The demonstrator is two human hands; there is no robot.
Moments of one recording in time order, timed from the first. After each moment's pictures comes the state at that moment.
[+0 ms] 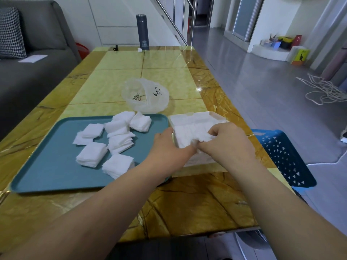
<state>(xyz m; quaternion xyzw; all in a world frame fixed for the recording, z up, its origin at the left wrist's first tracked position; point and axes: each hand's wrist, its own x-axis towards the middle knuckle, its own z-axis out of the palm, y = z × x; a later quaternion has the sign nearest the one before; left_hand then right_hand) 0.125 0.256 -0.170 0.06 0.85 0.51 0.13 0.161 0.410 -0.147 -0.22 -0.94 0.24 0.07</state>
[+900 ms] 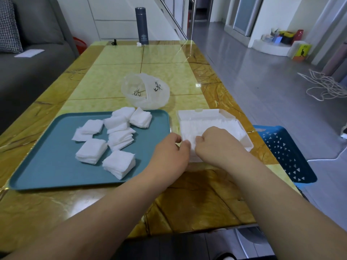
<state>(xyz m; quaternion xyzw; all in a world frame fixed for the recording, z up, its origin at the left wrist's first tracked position) 0.139 0.254 -0.183 0.05 0.82 0.55 0.14 0.158 0.385 -0.140 -0.19 -0.95 0.22 -0.07</state>
